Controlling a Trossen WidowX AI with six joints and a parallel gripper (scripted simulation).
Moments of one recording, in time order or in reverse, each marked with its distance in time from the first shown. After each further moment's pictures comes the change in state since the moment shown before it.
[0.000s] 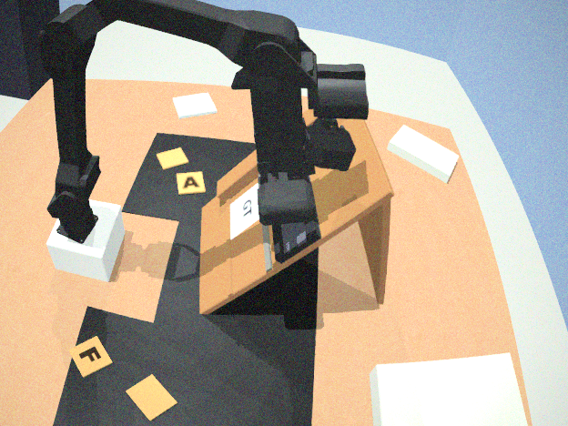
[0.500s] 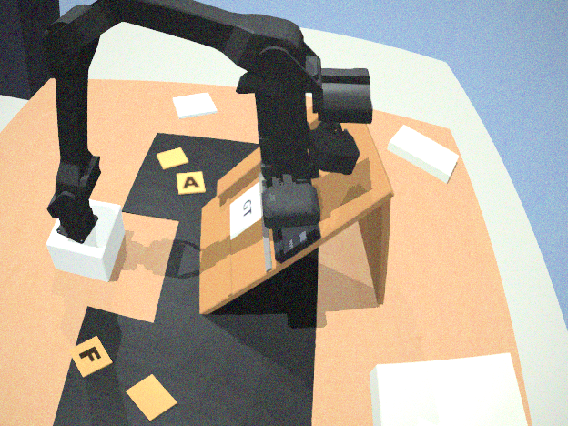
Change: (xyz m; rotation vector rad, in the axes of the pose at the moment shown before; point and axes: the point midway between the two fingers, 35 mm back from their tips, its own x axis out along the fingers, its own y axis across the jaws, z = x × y) arm 0.006 -0.001 0.005 0.000 0.000 0.000
